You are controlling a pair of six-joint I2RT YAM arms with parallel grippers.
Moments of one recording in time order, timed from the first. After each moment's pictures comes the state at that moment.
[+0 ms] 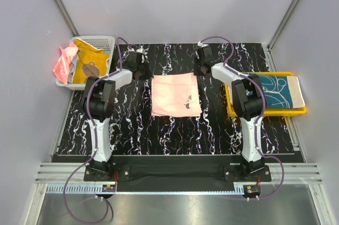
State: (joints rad) left arm -0.25 2.12 1.45 -0.10 0.17 -0.49; right arm 0.36 2.20 1.67 -0.26 0.06 0.31
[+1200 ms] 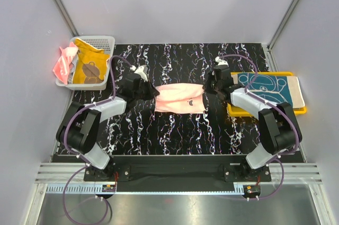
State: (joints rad) left arm -0.39 1.61 0.82 0.24 0.23 -0.55; right arm 0.35 1.62 0.99 -0.02 0.01 0.46
